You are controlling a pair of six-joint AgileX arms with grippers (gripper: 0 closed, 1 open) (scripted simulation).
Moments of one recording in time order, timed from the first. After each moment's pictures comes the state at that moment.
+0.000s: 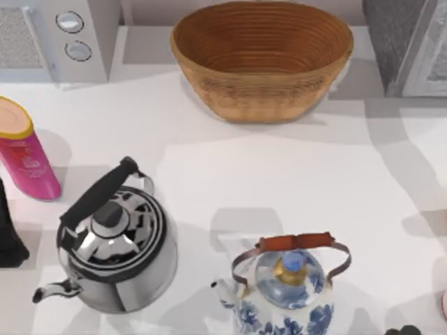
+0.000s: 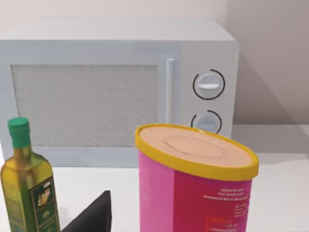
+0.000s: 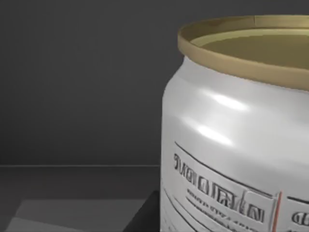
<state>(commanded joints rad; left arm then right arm) 0.00 0.00 0.00 0.00 0.00 0.00 0.36 1.39 2.11 -0.72 0.38 0.02</state>
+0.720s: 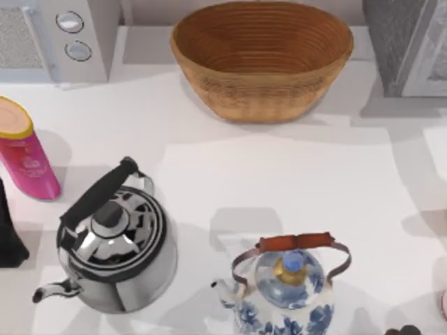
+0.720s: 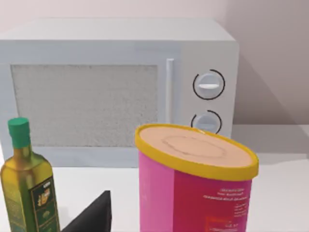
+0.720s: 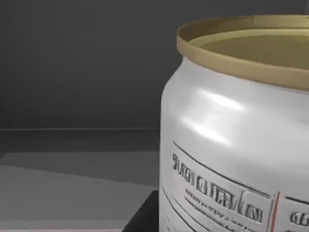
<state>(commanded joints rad) 0.00 0.00 0.00 0.00 0.00 0.00 0.28 1.09 1.70 -0.55 0.29 0.01</state>
